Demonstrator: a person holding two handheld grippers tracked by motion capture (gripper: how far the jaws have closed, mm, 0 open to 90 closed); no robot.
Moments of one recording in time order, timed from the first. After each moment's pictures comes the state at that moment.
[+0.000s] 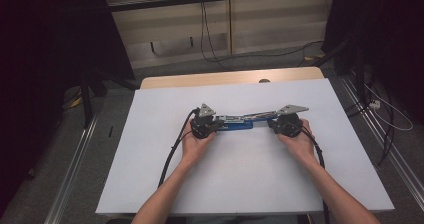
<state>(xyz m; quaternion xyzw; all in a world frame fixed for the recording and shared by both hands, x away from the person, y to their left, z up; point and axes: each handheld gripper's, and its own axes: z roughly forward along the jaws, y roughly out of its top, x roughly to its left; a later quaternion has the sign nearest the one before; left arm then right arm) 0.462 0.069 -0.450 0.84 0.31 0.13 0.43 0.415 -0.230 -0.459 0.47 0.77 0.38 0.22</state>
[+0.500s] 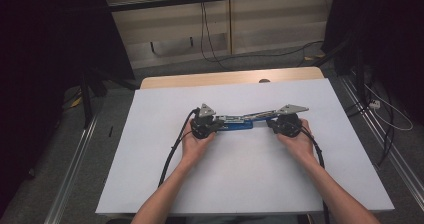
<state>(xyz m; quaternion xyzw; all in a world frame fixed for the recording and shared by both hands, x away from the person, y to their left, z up) 0.462 0.068 -0.450 0.84 0.31 0.13 0.43 0.415 -0.229 -0.459 0.47 0.76 0.39 0.22</state>
